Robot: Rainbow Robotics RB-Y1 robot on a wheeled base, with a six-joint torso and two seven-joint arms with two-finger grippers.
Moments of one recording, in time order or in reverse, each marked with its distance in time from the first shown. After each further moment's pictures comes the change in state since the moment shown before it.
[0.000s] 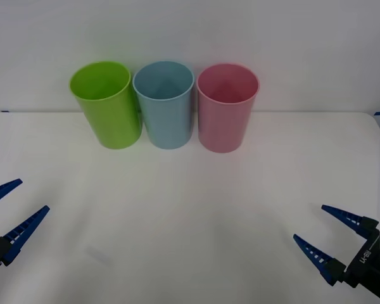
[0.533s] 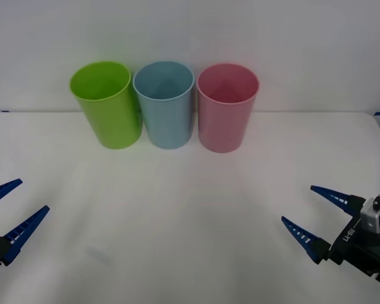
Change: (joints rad) right arm -0.056 -0.006 0.034 -0.081 0.090 0.091 -0.038; left arm 0.000 0.000 0.000 0.000 0.000 0.000 0.000
